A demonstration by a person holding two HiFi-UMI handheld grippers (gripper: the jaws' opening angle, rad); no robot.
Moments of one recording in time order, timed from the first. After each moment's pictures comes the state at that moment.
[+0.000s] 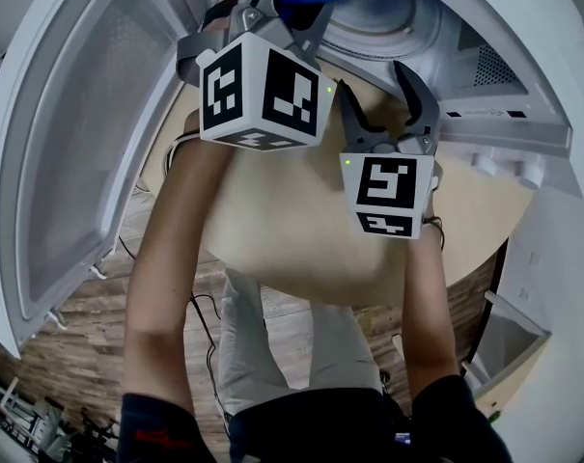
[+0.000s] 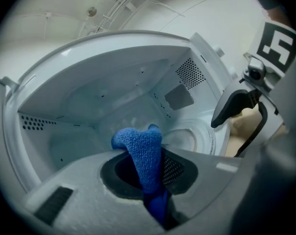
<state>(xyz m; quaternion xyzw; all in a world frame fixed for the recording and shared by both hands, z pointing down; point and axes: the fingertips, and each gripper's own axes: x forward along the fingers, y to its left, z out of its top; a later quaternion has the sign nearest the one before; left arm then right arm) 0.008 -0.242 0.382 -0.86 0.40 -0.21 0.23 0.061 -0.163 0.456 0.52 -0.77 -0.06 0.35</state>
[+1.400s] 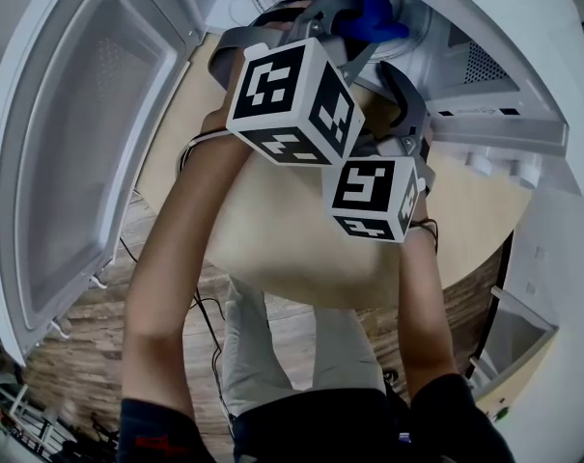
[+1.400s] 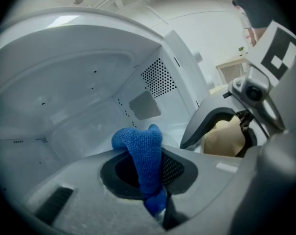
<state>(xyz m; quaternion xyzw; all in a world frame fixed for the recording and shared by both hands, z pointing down) 0.091 -0.210 0.405 -0.91 0.23 -0.24 0.22 0.064 -0.164 0.460 0.52 -0.76 -0.08 0.39</state>
